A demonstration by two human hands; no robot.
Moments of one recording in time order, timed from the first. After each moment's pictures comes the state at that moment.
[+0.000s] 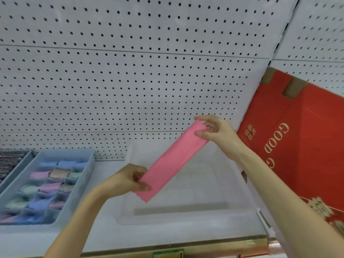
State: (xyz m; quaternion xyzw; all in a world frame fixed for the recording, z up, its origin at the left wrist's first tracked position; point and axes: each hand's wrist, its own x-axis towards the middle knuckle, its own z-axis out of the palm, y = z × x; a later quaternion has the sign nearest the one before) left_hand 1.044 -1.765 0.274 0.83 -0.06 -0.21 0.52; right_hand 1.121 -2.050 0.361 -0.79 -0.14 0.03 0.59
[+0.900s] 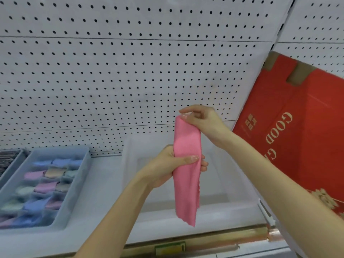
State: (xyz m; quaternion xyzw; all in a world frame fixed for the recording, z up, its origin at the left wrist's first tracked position) left_hand 1.061 -1.877 0.315 0.57 -0.07 -0.25 0.78; right_hand 1.143 -2.020 0.358 -0.80 -0.14 0.04 0.59
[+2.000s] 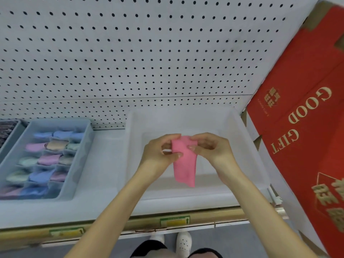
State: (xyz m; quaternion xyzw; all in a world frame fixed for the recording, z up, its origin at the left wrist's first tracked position) left_hand 1.050 -1.846 0.253 0.79 0.05 -0.05 0.61; right_hand 1.067 -2.018 0.264 -0.73 0.01 0.09 0.68
